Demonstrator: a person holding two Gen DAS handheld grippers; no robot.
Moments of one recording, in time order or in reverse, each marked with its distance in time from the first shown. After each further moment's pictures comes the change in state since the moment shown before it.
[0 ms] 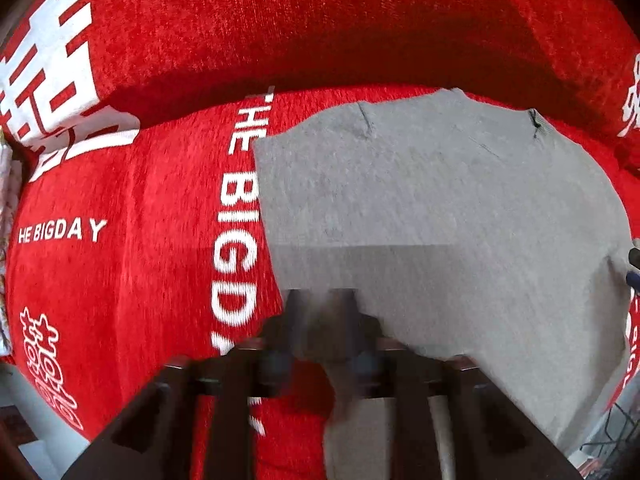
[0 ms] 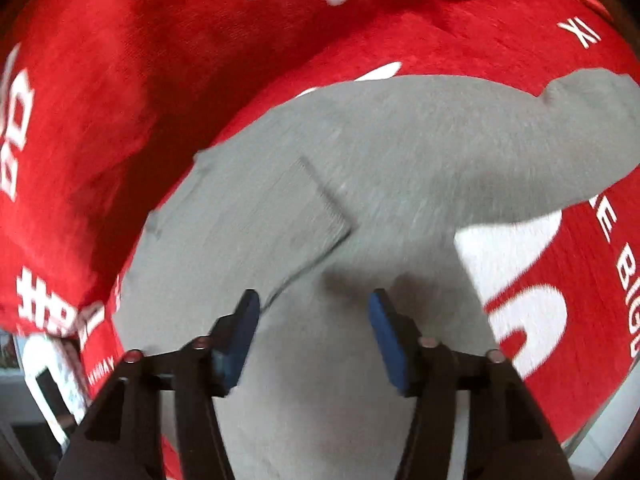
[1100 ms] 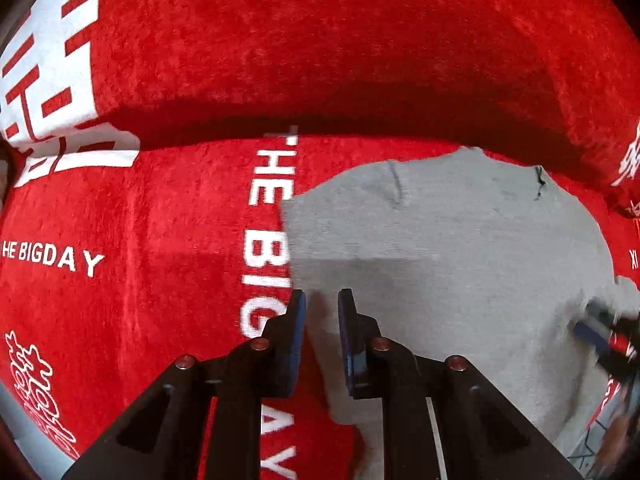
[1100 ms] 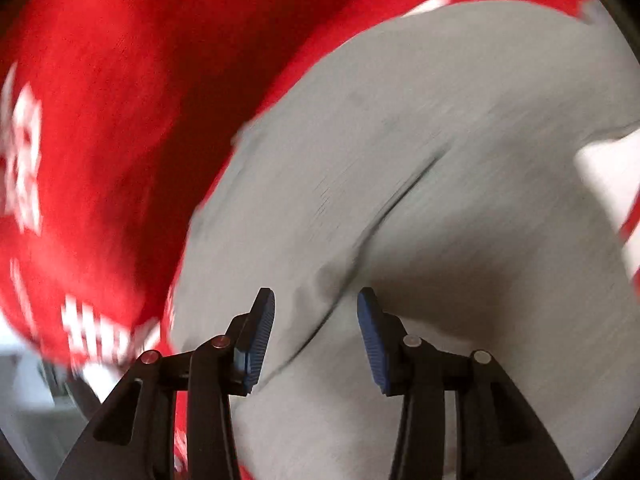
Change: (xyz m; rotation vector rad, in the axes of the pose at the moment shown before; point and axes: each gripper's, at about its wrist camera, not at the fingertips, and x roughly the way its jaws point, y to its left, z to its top) left arm -0.009 0.038 0.033 -0.039 -0.062 -0.093; right arm 0.041 -0.007 -0.001 0.231 0.000 0.202
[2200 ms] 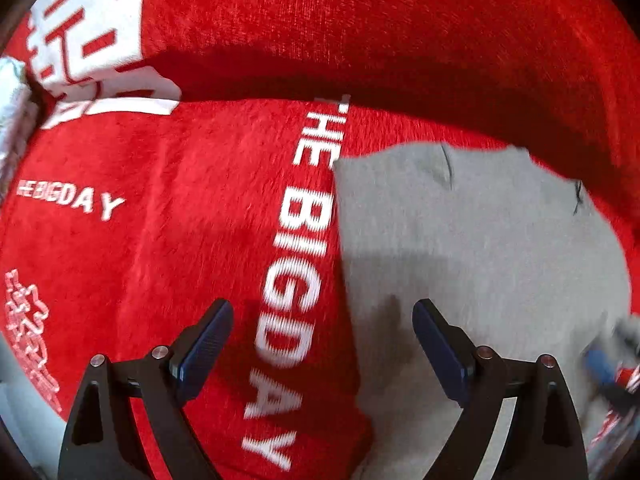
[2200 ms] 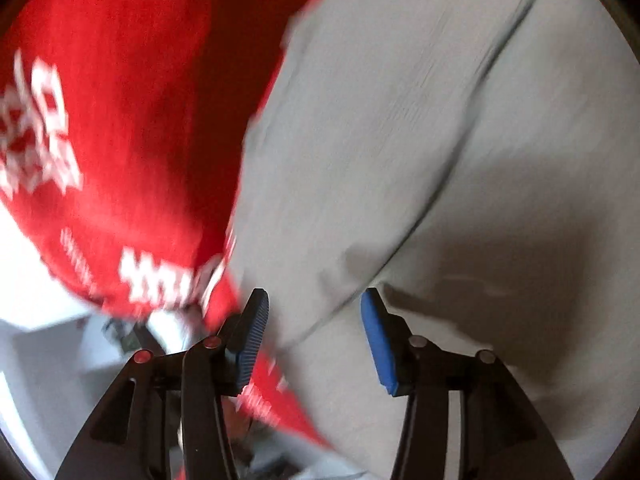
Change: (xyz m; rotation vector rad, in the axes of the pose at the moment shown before) left arm 0.039 0.030 0.003 -0.168 0.056 0.059; right arm 0.072 0.070 -0.065 -0.006 0.351 0.302
